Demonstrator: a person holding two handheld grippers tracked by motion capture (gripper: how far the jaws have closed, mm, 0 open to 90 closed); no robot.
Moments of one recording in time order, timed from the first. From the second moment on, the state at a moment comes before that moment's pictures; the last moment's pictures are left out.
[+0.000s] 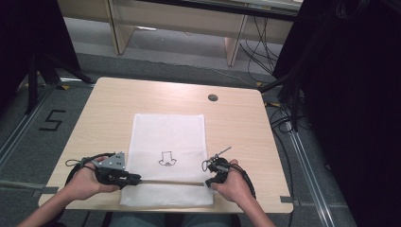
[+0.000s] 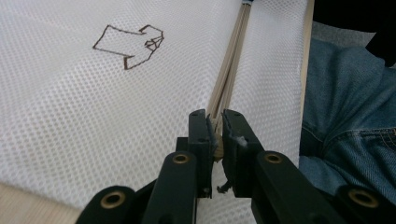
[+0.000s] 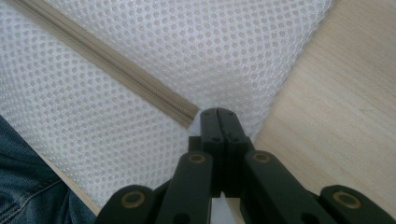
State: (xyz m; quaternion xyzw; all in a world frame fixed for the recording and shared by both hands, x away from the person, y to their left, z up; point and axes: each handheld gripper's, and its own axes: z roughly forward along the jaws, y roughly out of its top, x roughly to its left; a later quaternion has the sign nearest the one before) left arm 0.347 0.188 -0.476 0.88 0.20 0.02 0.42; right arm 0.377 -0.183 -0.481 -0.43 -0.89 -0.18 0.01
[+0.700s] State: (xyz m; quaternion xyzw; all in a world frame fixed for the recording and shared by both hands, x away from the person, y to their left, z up) left arm 0.346 0.200 -0.477 0.88 0.21 0.03 0.42; right arm 0.377 -0.182 -0.481 -0.43 -0.88 -0.18 0.01
